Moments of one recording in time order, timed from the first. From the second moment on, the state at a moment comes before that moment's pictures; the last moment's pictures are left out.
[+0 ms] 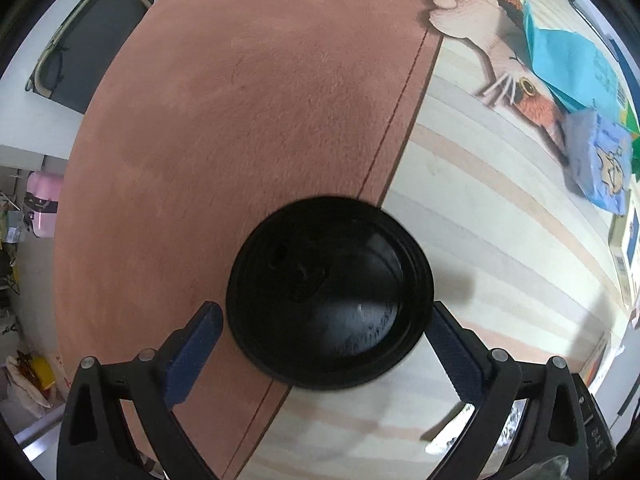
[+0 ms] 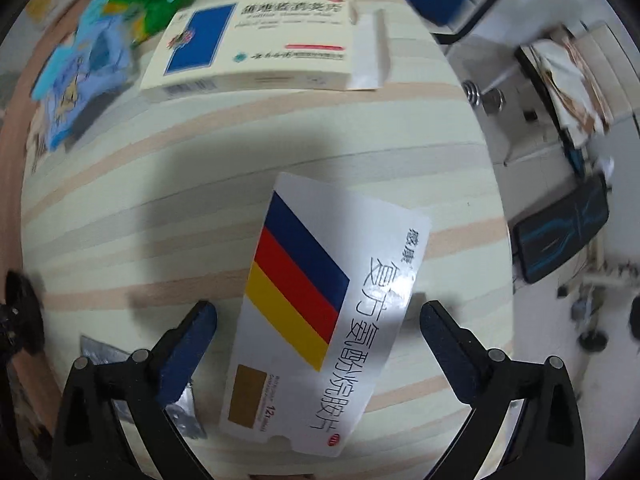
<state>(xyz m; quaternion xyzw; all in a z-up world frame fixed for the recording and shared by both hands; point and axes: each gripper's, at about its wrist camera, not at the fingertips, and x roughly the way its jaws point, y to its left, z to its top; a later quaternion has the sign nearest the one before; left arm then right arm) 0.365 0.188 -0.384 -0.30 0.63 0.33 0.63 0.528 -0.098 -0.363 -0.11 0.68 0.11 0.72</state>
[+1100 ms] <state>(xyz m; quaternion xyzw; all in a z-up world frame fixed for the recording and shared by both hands) 0.215 0.057 -0.220 -0.13 0.52 0.23 0.81 0.346 -0.157 -0.203 -0.08 0.53 0.24 0.81</state>
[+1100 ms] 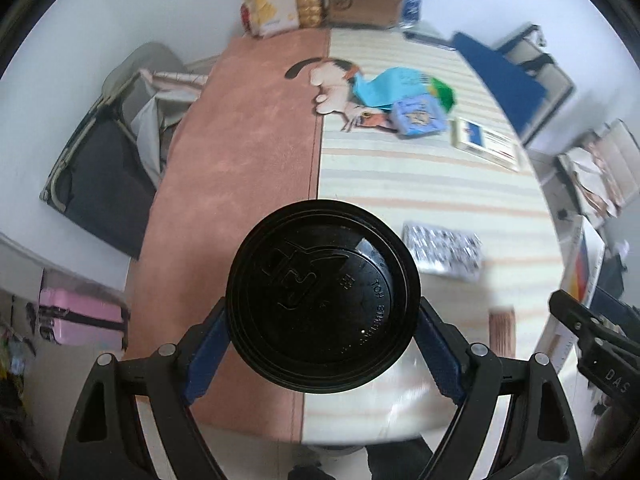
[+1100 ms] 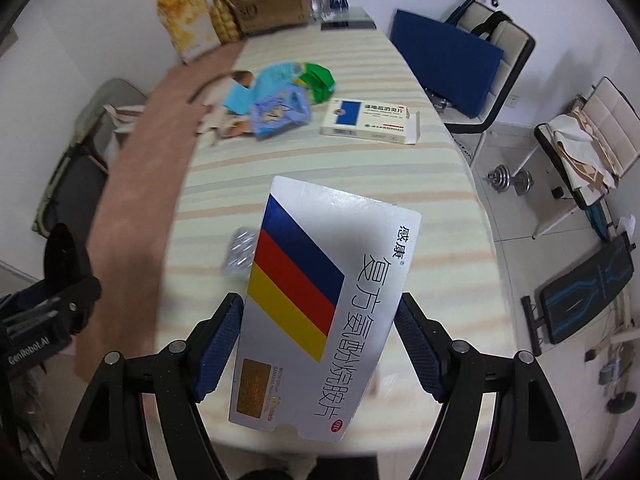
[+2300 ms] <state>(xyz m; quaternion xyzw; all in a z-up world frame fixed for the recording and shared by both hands) 0.051 0.004 -0.688 -0.26 0.72 0.14 0.62 0.064 -0.254 -0.698 0.06 0.77 0.17 0.62</state>
